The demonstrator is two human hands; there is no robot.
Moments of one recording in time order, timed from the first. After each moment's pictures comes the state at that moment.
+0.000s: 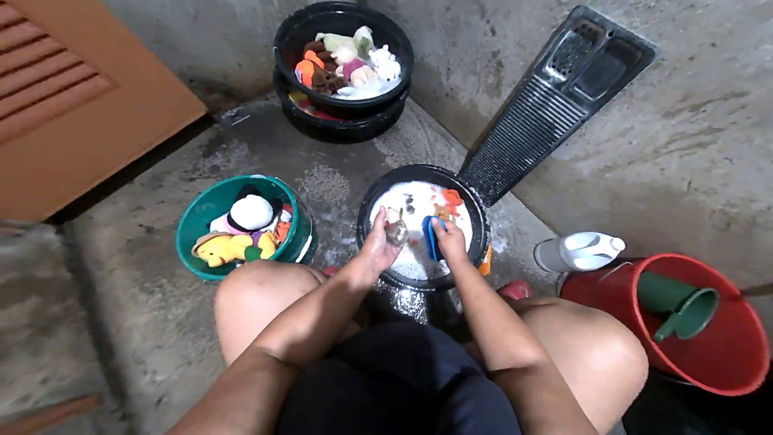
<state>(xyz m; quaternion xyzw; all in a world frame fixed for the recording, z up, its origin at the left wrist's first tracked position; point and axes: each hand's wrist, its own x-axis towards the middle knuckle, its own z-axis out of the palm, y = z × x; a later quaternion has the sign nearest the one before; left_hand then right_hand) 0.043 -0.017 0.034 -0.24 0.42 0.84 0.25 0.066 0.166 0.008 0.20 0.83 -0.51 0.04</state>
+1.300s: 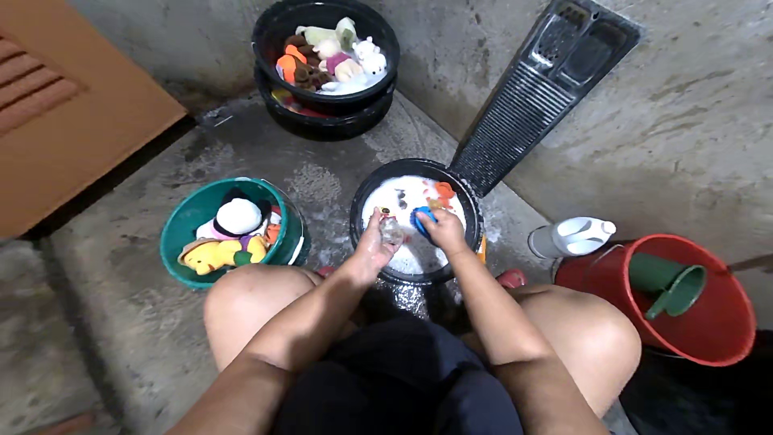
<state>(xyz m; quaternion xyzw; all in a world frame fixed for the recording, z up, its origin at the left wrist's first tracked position) 0.049 -0.011 0.039 -0.28 0.40 0.83 0.26 0.069 0.163 0.045 0.05 0.93 -0.38 -0.01</state>
